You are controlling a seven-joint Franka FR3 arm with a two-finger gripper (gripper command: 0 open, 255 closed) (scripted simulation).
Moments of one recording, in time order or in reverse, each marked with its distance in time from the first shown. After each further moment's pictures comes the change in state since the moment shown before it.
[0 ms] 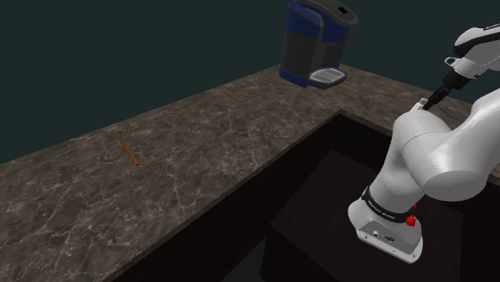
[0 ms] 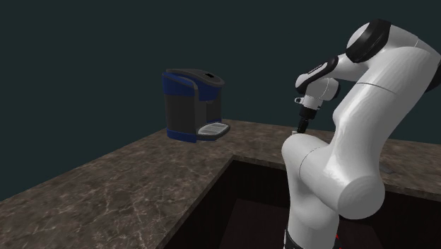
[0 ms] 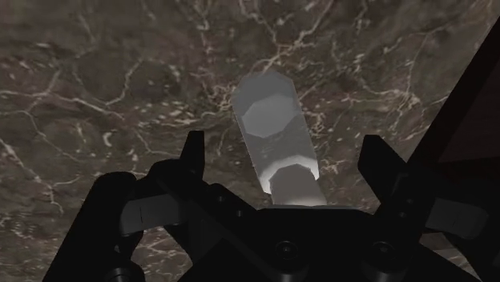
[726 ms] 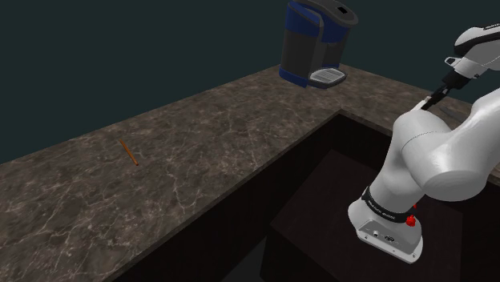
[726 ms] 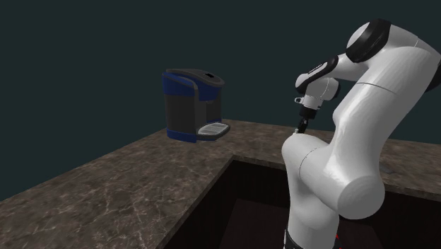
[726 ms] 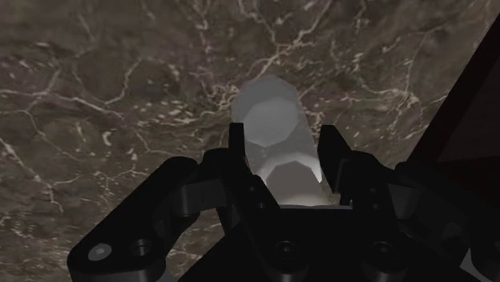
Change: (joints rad) arm -0.003 0.002 0.003 -0.001 0.002 -0.001 0.000
